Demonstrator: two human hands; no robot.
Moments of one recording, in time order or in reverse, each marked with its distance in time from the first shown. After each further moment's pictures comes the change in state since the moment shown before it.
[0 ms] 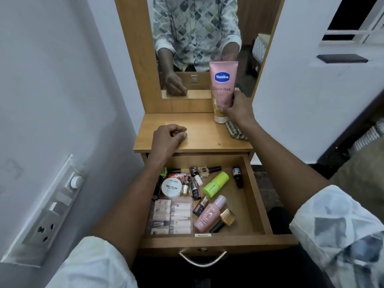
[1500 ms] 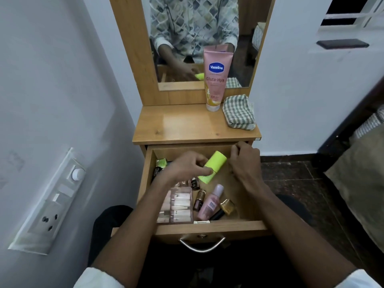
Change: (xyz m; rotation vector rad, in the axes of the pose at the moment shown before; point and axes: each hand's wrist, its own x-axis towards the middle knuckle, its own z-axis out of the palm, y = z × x) left_hand -0.090 0.027 0.023 0.103 -0.712 -0.134; right_hand -0.158 0.056 0.015 -0.184 0.096 0.096
